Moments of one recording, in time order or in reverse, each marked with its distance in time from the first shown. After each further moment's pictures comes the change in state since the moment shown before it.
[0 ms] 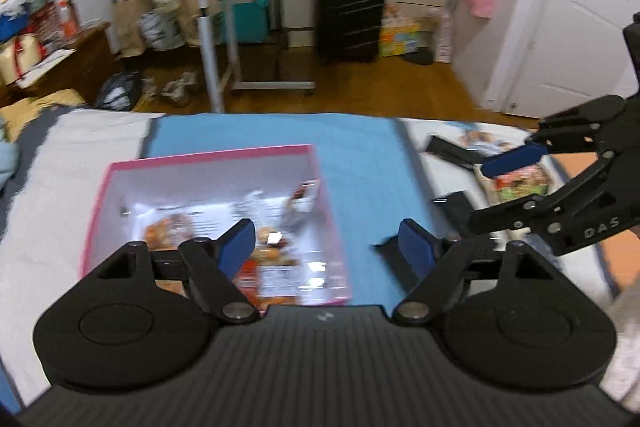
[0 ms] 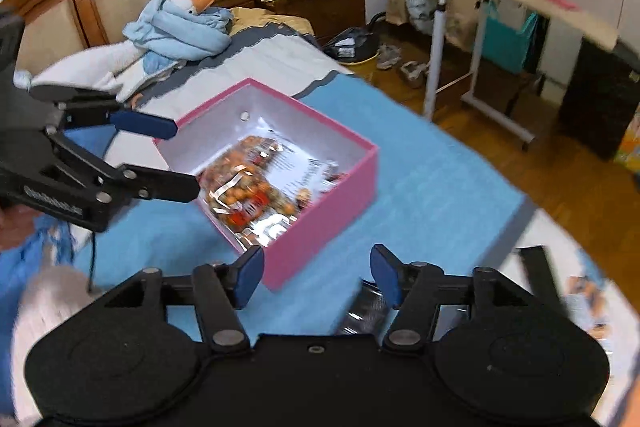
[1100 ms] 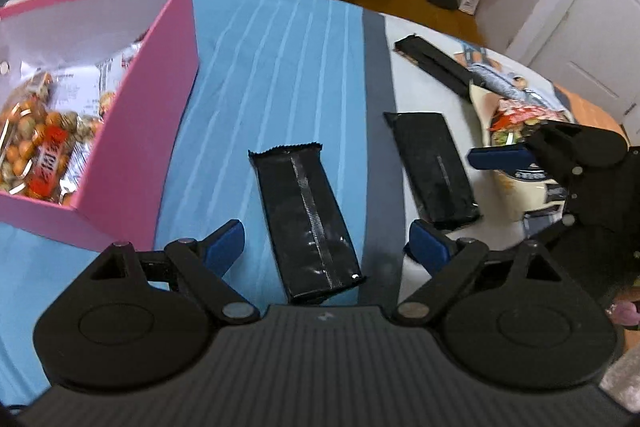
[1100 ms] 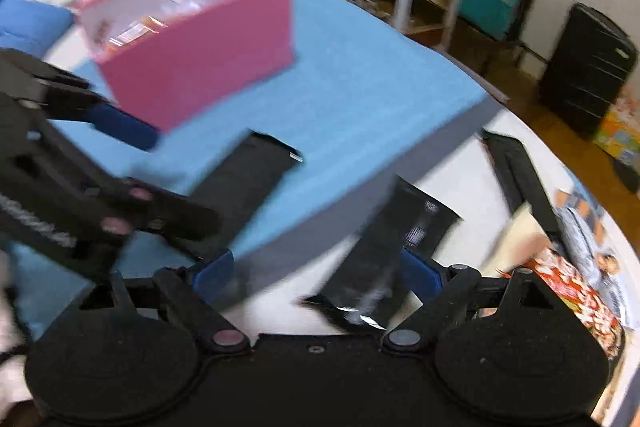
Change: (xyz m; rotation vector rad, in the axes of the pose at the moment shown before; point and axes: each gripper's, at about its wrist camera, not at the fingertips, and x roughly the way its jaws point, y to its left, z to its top) left arm 0.183 -0.110 -0.073 -0.217 0.190 0.038; right arm 0.104 -0.085 -0.128 -0.067 0.100 -0.118
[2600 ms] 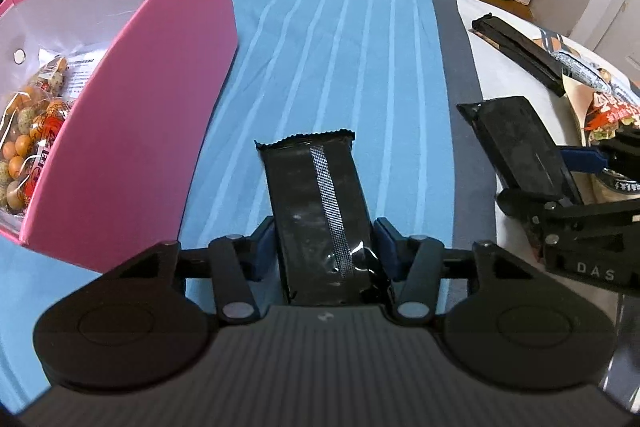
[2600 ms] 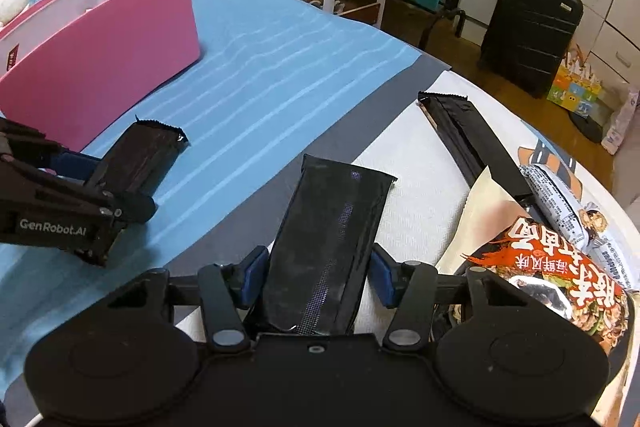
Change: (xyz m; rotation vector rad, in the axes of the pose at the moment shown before) left arm 0.051 0.018 0.004 -0.015 0.024 0.152; right arm 0.032 -0.028 -0.004 0.156 -0.008 -0.107
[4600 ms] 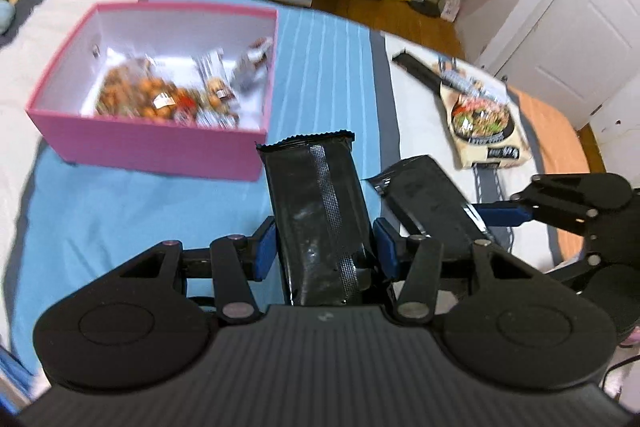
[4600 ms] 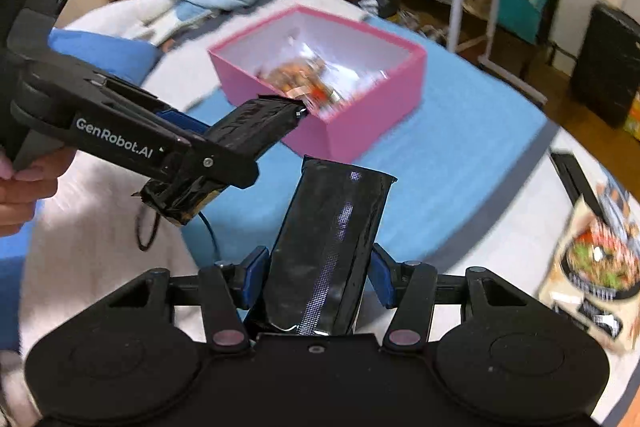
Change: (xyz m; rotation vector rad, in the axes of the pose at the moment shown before) left arm -0.226 0.096 -0.044 0.004 -0.020 -0.230; right arm -0.190 0.149 0.000 -0.096 -0.027 0.283
